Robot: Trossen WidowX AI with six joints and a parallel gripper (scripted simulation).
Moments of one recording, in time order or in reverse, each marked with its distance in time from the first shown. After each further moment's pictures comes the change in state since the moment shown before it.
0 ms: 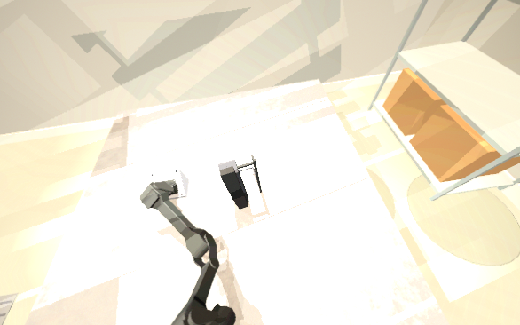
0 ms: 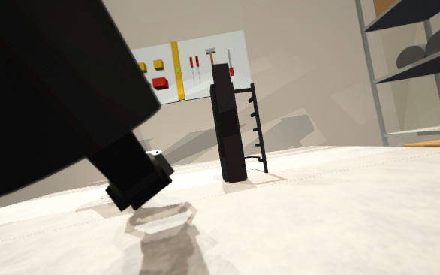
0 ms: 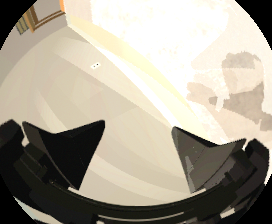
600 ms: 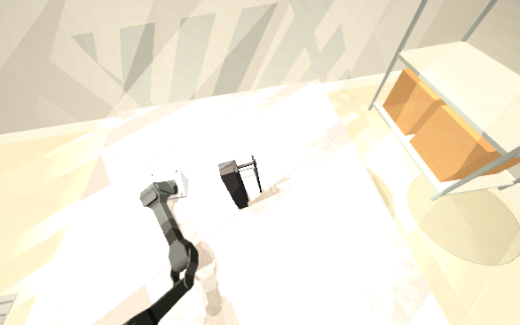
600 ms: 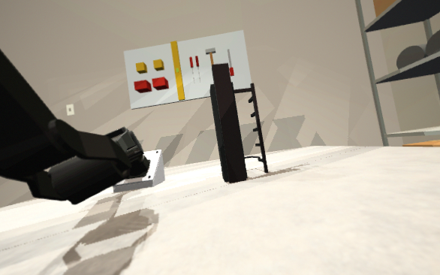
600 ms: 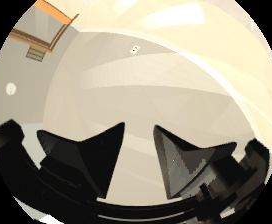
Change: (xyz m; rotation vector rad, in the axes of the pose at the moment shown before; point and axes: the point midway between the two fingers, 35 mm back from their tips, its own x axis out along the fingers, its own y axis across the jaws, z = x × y) arm -0.036 0.210 -0.026 0.376 0.273 0.391
